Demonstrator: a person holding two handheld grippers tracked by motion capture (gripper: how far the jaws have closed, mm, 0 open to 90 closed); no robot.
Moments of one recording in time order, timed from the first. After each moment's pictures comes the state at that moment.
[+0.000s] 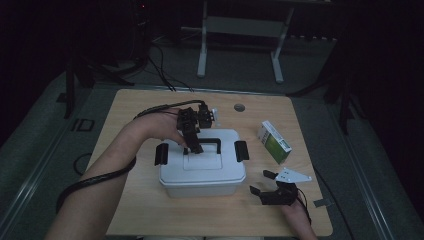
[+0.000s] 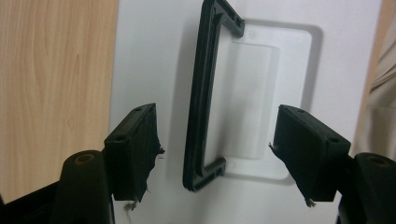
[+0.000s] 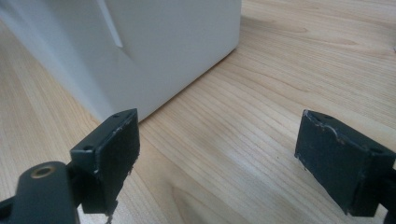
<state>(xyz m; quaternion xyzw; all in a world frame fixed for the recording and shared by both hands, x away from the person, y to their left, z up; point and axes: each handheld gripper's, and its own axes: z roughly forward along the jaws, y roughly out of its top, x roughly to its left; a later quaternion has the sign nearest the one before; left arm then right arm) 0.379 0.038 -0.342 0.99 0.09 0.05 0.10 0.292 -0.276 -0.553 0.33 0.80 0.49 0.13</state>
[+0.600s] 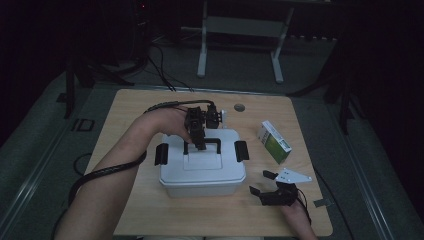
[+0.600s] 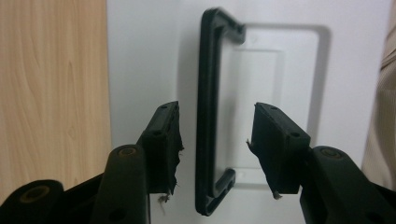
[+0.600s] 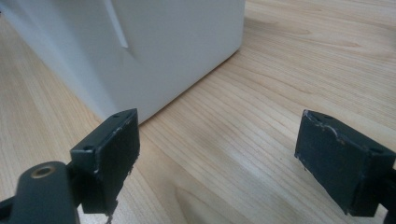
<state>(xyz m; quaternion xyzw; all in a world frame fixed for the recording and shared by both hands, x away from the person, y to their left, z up) 0.395 0.020 -0.348 1.00 0.05 0.03 0.05 0.291 -0.275 -0.553 0.33 0.80 0.49 0.13</state>
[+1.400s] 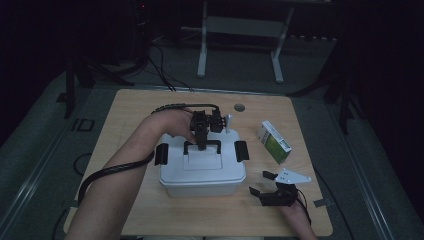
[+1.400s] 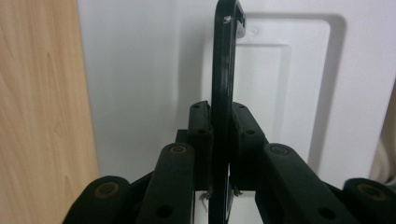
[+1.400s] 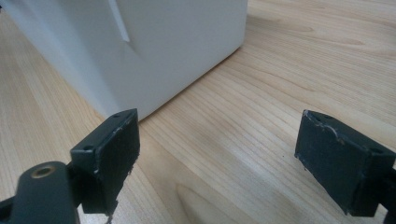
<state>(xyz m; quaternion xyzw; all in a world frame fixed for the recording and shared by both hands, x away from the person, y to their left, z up) 0.397 0.008 -0.360 1.00 0.05 0.01 0.02 0.290 -0.275 -0.554 0.32 0.80 0.49 0.13</state>
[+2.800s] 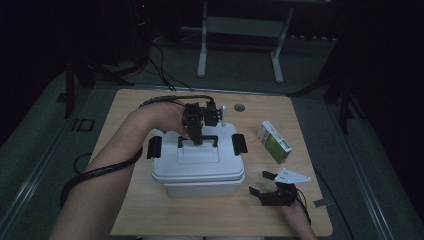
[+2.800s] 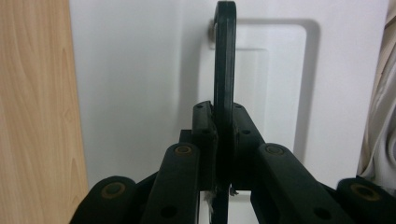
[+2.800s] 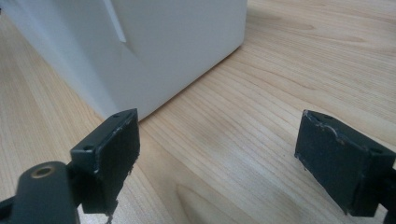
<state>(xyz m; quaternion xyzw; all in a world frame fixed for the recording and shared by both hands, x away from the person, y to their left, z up) 0.377 0.029 -0.316 1.00 0.06 0.02 0.04 0.291 -0.275 -0.555 0.33 0.80 0.48 0.13</state>
